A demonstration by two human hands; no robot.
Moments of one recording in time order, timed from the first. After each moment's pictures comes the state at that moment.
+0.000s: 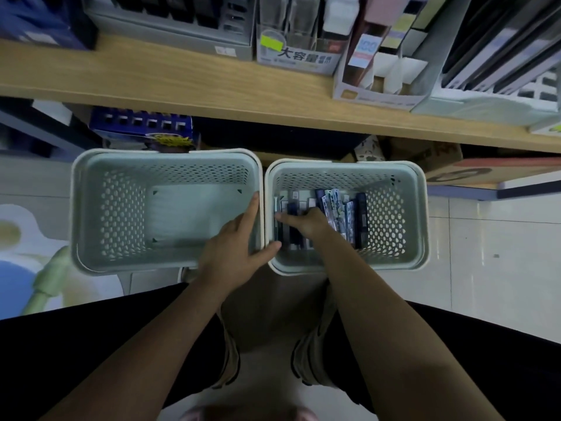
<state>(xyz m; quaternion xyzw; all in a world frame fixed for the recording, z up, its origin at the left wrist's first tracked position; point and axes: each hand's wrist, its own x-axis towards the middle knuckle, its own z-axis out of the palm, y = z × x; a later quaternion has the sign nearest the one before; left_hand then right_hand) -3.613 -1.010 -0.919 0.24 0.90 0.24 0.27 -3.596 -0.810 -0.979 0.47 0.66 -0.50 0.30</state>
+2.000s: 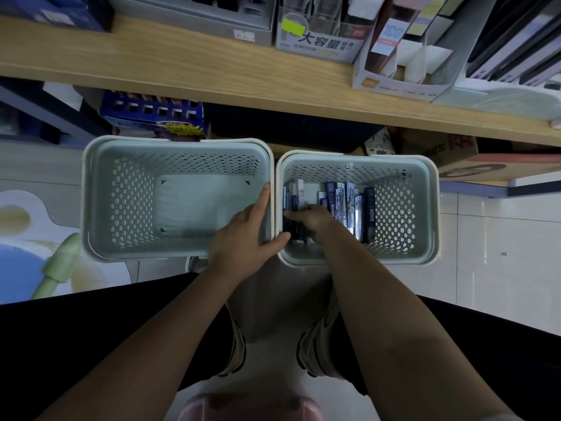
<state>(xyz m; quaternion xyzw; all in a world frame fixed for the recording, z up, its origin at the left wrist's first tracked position) -3.613 -1.010 -0.921 0.23 0.90 0.25 0.26 -3.596 -0.817 -1.006 0.48 0.58 -0.59 0.30</state>
